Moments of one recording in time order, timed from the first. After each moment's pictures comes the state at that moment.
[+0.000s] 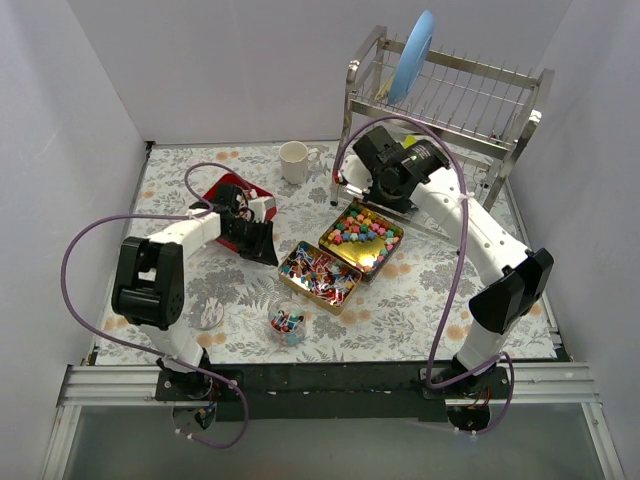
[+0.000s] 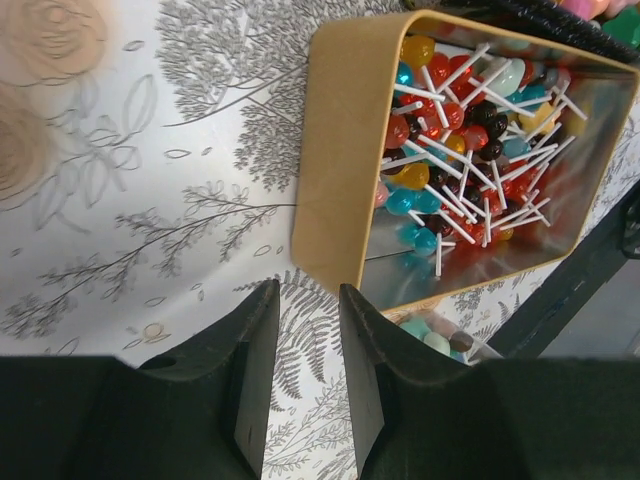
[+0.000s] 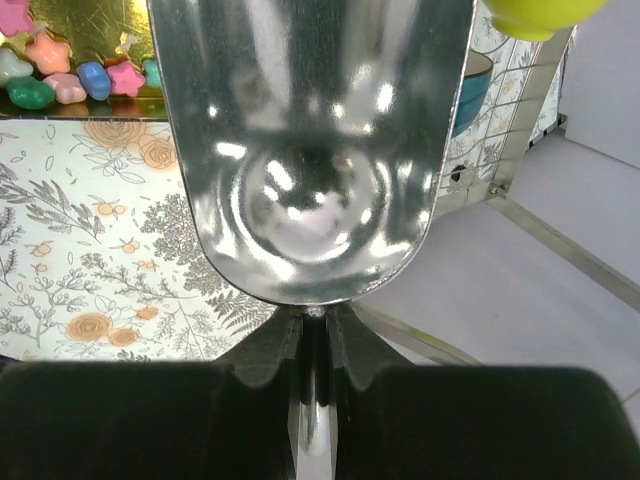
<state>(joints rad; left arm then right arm) -0.19 1.70 1.08 -0.60 0.63 0.05 0.68 1.73 1.91 -1.34 0.36 -0.60</state>
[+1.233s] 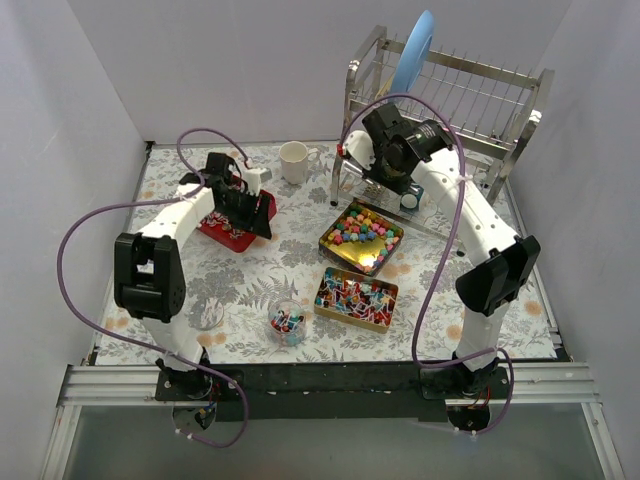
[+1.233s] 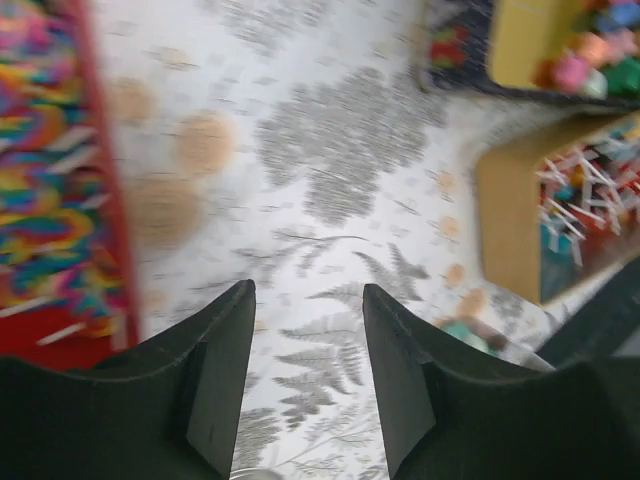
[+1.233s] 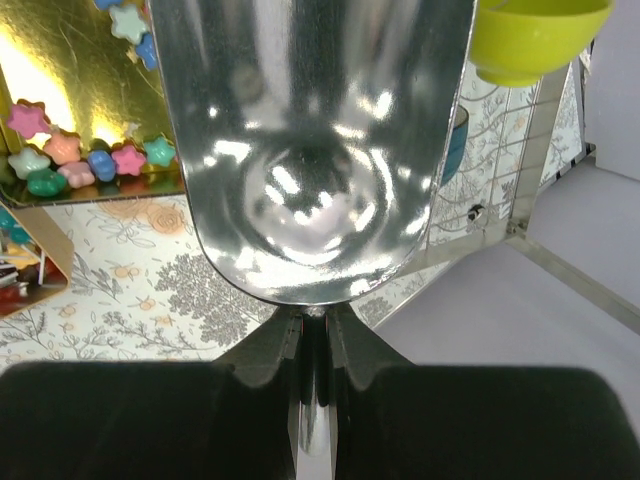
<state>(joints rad) -0.19 1.75 1.35 -0.78 0.58 0.21 0.57 1.86 2.11 -1.35 0.23 -0.58</state>
